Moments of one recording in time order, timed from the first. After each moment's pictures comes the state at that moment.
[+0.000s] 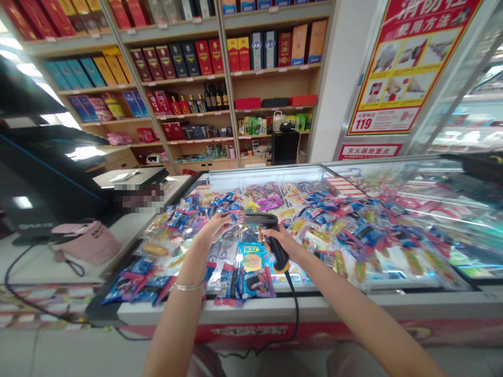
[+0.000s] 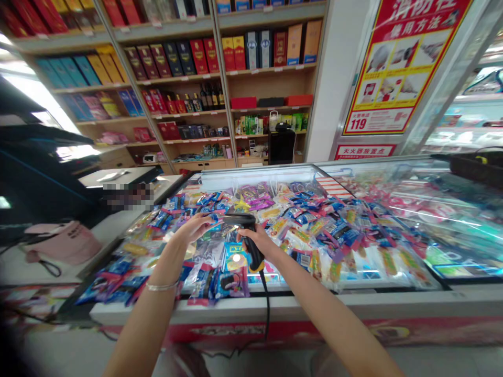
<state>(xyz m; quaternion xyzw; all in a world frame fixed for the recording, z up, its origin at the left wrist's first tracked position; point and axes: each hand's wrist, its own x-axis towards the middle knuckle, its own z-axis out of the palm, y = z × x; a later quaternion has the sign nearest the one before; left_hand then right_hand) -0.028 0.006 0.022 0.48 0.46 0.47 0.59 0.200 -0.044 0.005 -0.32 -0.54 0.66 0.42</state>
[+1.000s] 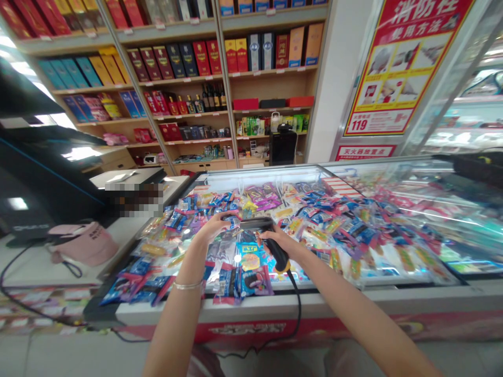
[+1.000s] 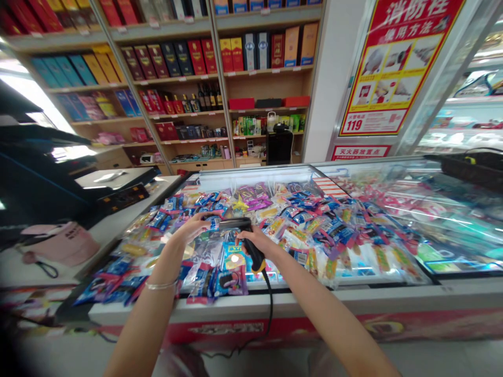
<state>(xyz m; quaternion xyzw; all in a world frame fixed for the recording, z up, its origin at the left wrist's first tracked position) -0.027 -0.003 0.031 0.58 0.54 0.37 0.49 0.203 -0.046 0.011 -0.33 -0.53 0.68 0.38</state>
